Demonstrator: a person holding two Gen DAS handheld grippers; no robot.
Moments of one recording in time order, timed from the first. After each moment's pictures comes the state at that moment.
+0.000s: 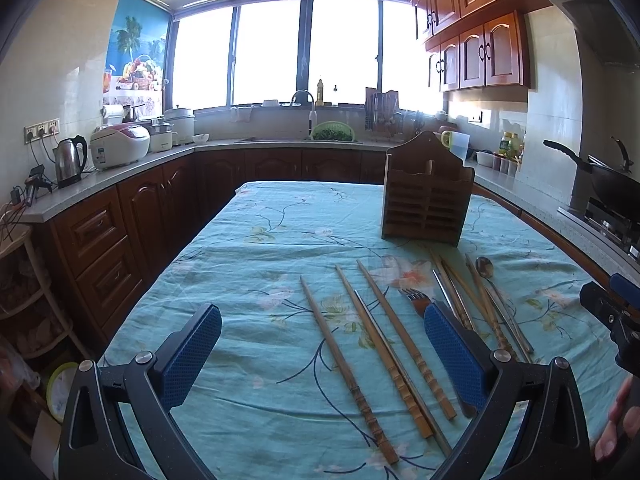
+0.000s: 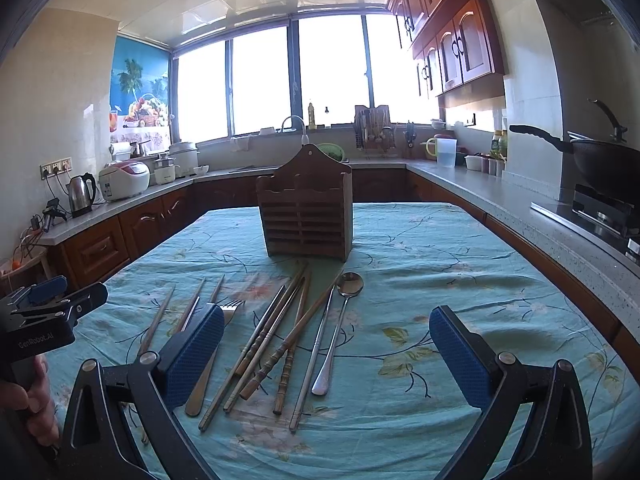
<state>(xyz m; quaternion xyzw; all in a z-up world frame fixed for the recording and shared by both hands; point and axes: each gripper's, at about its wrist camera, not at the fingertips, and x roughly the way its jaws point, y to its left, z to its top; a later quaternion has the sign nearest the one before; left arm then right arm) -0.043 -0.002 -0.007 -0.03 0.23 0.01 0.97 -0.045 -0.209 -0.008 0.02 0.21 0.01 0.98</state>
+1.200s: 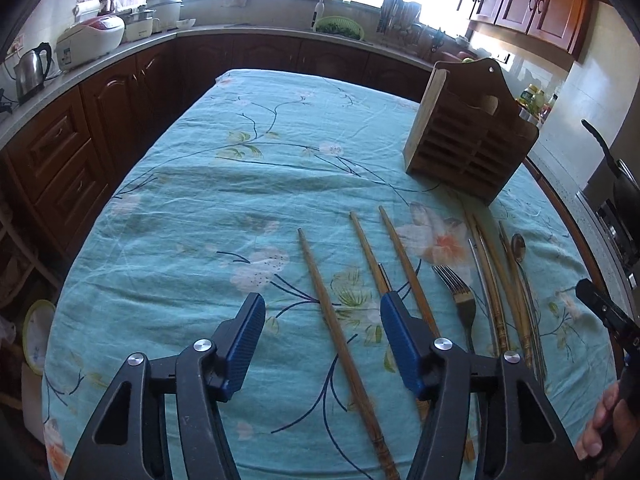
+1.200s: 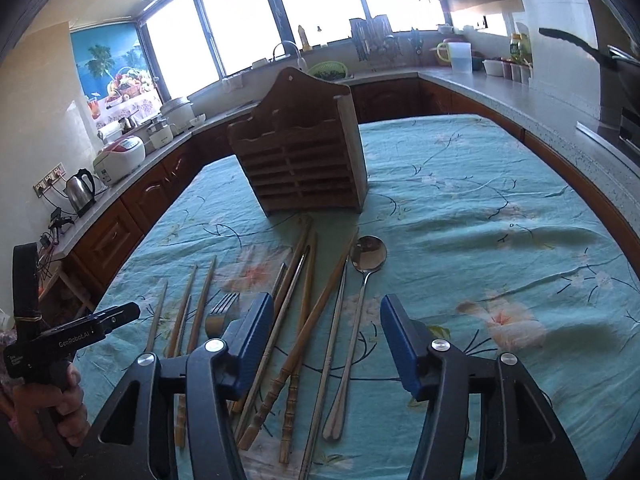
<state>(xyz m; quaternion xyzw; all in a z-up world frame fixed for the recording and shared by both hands) 0.111 0.045 -0.016 -0.11 0.43 -0.02 0.89 0.067 -0.236 -0.028 0.09 0.39 0.04 0.91</state>
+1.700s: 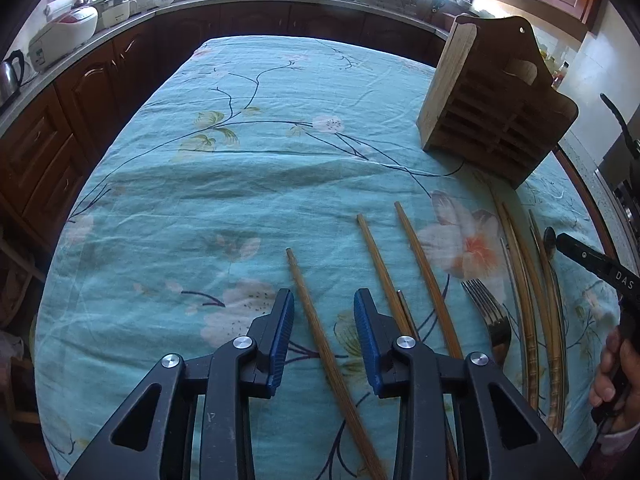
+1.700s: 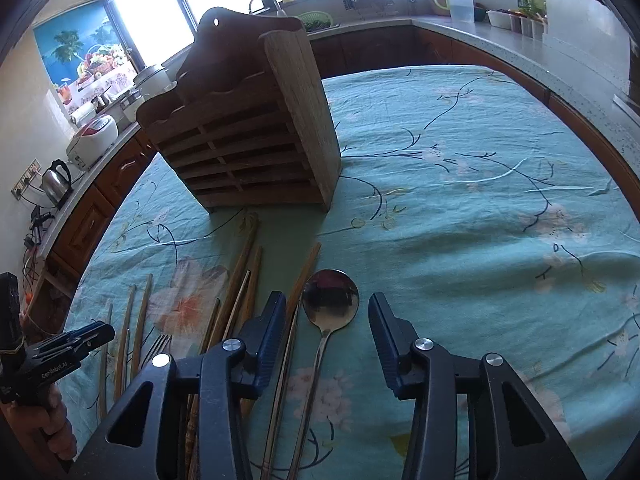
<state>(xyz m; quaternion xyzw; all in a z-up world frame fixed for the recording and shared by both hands) 0.191 0.036 -0.050 -0.08 0.49 -0.03 0.87 0.160 -0.262 -0.066 0.11 0.47 0.04 0.88</state>
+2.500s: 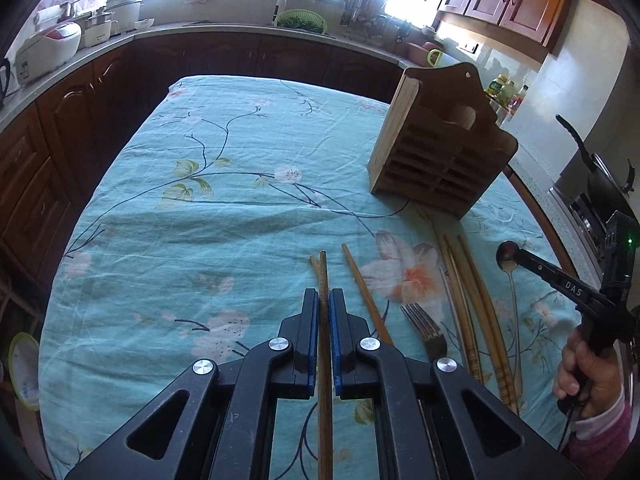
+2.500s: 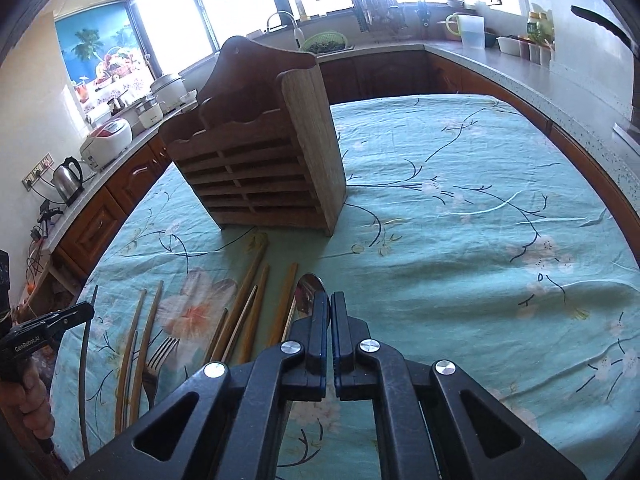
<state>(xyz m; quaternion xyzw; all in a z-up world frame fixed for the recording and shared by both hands) 0.161 0.052 -0.007 -0.11 0.43 -0.09 0.89 0.147 -0.267 -0.043 0.10 0.42 0.06 0.90</state>
